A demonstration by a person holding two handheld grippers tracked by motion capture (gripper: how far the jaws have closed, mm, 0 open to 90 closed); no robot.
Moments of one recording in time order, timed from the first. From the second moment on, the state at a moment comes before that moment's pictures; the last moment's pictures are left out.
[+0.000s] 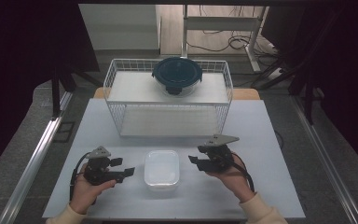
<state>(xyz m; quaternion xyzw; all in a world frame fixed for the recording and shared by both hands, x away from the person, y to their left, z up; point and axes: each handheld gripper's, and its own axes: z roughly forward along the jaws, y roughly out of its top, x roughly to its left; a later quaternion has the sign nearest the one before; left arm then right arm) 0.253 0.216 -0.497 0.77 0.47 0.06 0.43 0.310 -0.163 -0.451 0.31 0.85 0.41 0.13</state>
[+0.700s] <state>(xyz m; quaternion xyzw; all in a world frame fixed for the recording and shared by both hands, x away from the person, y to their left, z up) 0.252 0.218 -0.496 0.75 0.48 0.05 0.45 0.297 -0.184 -0.461 0.36 0.82 0.43 0.10</state>
